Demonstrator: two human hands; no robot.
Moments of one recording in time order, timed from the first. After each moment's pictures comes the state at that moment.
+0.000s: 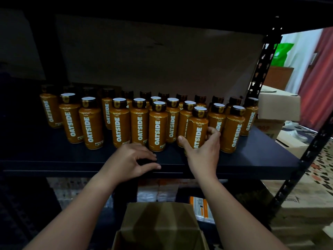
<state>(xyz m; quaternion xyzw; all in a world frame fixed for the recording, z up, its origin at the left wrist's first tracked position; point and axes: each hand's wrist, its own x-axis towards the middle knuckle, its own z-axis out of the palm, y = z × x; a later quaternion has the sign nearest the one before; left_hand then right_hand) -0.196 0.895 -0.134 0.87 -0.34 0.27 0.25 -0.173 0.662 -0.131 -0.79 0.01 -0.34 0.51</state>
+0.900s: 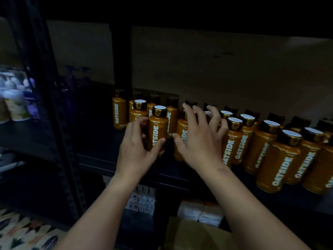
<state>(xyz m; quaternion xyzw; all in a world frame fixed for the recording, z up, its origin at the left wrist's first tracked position) -0.210 1.001 -0.118 0.82 0.02 0.46 0.33 -0.170 0.834 -0.055 -0.91 -0.23 -0.33 0.15</state>
